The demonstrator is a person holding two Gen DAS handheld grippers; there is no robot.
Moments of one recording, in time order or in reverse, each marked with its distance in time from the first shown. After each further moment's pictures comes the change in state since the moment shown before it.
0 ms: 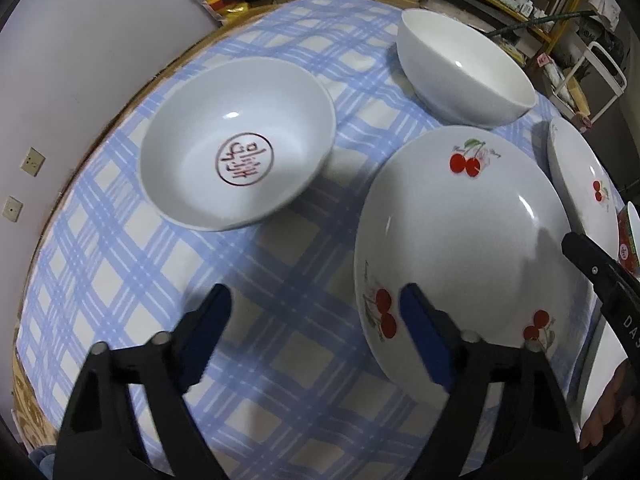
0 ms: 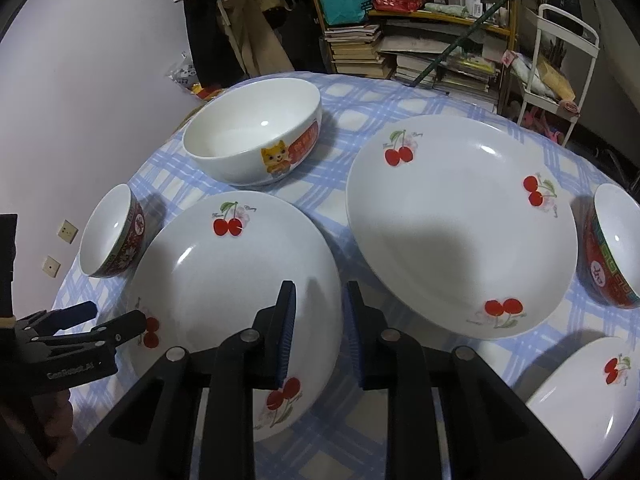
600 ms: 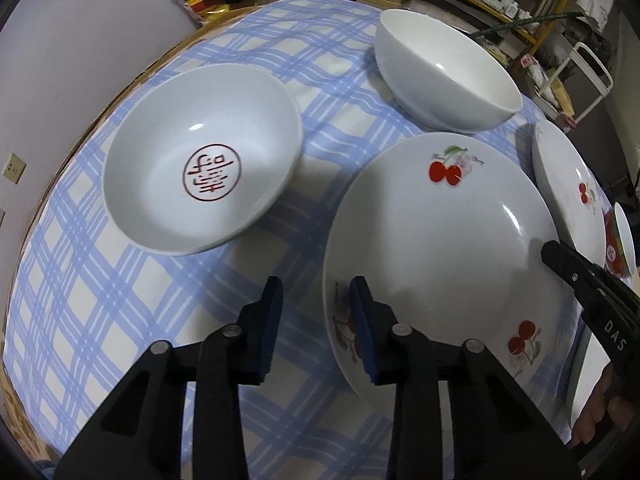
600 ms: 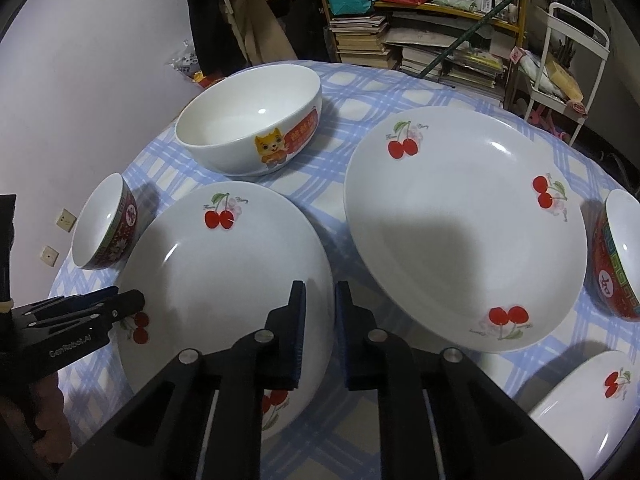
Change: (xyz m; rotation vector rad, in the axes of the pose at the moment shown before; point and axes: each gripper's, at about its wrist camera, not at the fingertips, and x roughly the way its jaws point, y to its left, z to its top) left arm 0.007 -0.008 0.012 0.029 -0.010 -0.067; right arm 0.010 -0.004 0.003 -0.017 0.034 0.010
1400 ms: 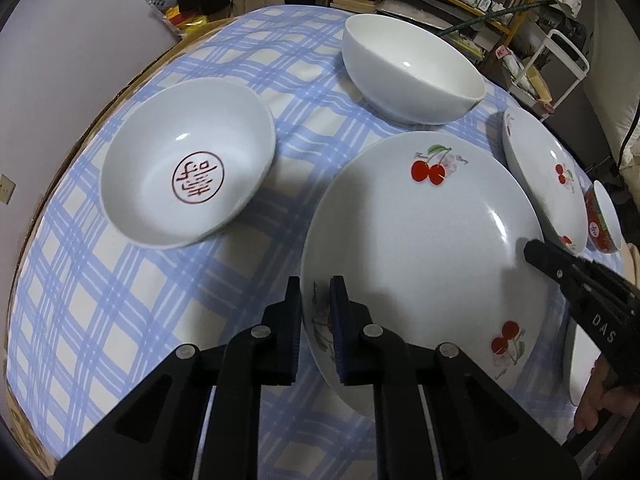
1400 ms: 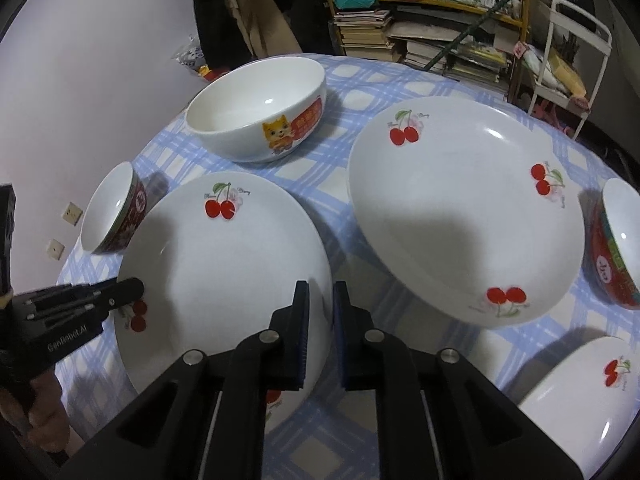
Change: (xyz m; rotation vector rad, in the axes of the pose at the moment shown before) left arm -0.017 -0.001 -0.011 0.051 -0.022 -0.052; right arm -0.014 0.005 -0.012 -0.012 0.025 0.011
